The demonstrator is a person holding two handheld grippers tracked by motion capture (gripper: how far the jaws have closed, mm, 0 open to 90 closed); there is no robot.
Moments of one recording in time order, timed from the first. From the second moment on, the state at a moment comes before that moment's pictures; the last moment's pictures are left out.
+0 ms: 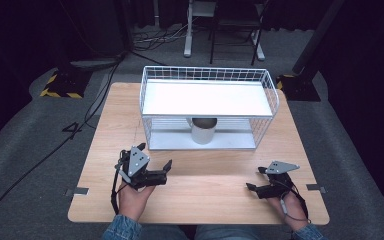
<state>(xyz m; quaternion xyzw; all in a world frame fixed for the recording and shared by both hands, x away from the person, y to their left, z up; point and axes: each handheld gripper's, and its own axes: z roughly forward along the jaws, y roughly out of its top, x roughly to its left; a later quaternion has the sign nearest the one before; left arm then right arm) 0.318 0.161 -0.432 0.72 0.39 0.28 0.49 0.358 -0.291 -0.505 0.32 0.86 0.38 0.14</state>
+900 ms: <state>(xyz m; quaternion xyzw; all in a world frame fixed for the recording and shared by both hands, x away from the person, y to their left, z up) 0.306 0.236 -0.502 0.75 0.50 0.22 0.38 0.358 -0.290 -0.505 0.32 0.86 0.38 0.14</state>
